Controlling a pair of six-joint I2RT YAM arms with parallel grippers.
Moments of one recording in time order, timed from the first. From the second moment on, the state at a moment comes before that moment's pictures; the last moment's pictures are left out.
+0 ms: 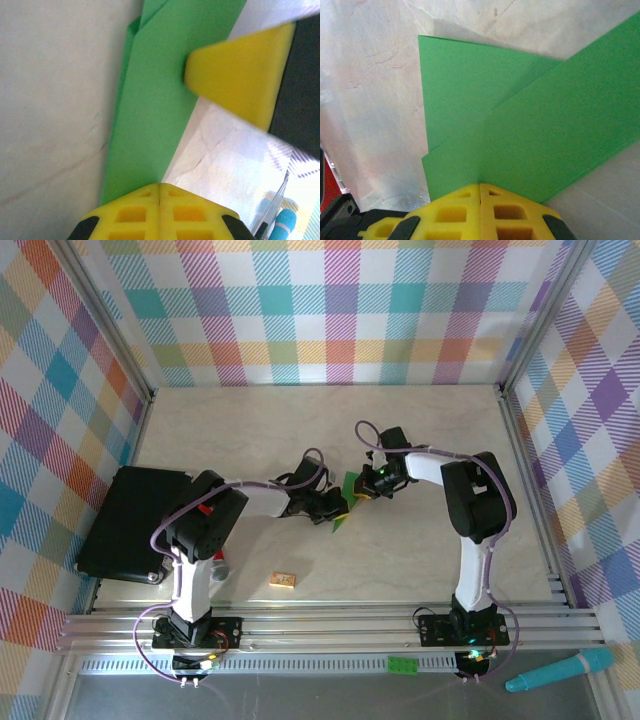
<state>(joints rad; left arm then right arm) -0.67 1.97 1.03 0.06 0.50 -0.94 0.35 2.01 1.22 -0.43 -0.58 0.48</state>
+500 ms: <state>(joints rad) -0.72 1.80 0.89 -0.09 0.44 -0.84 0.35 2.02 1.24 -0.47 -0.58 0.48</state>
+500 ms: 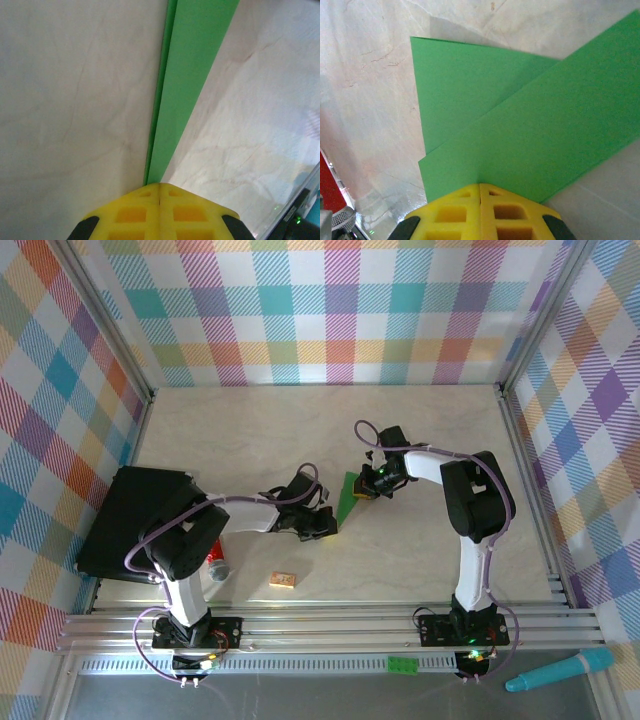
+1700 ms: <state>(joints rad) -0.49 1.55 0.81 -0.28 0.17 -0.86 0.56 1.82 1.31 -0.69 -0.19 0.52</state>
